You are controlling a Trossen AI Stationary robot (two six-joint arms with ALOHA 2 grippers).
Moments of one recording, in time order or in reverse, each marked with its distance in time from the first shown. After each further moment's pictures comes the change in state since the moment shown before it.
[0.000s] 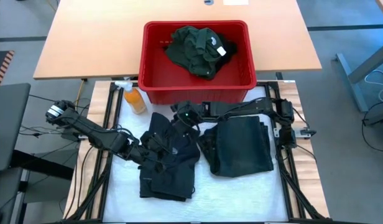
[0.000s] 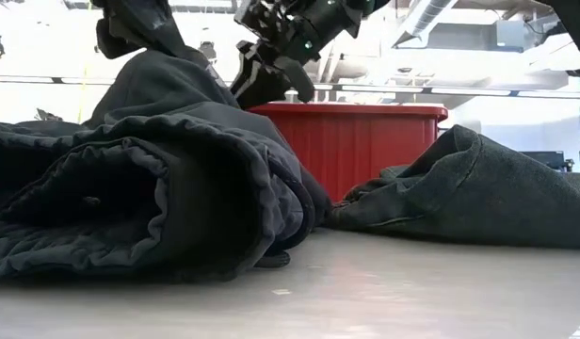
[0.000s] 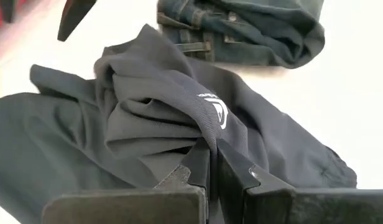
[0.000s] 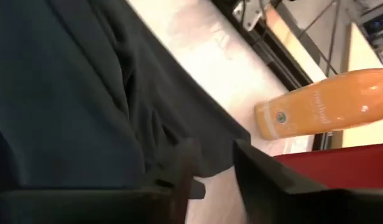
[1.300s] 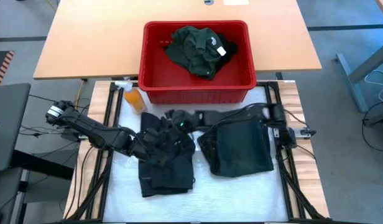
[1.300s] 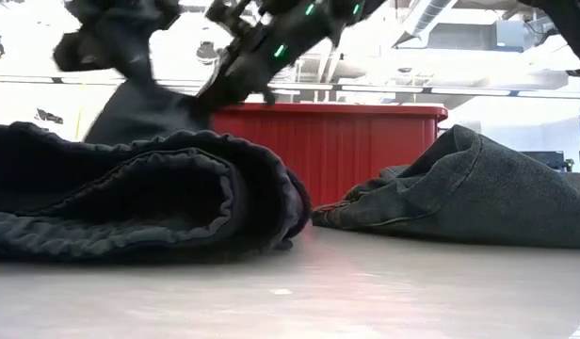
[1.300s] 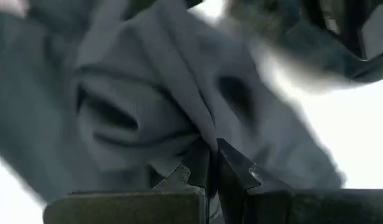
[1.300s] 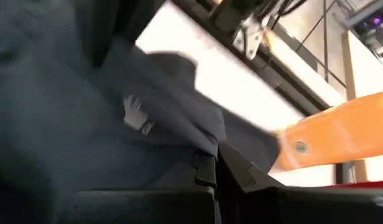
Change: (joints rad) left arm 0.052 0.002 -0.002 -0.212 0.120 -0.428; right arm 0.041 0.123 0.038 0.179 0.031 0.173
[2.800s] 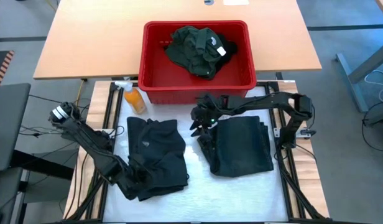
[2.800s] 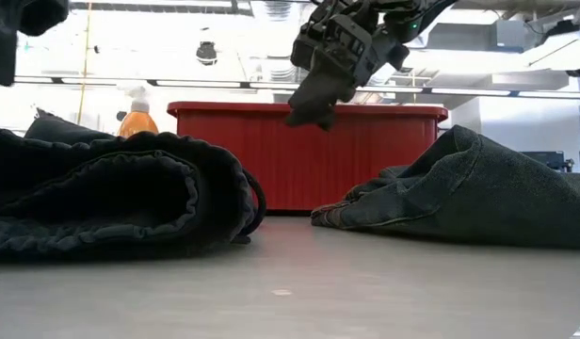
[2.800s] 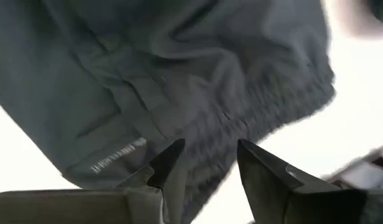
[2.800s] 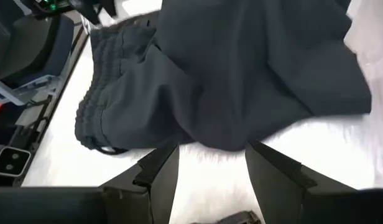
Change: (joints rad) left arm -0.378 0.088 -0.054 0.076 0.026 -0.820; right arm -0.178 -0.356 -0.422 -0.112 -0.517 0.647
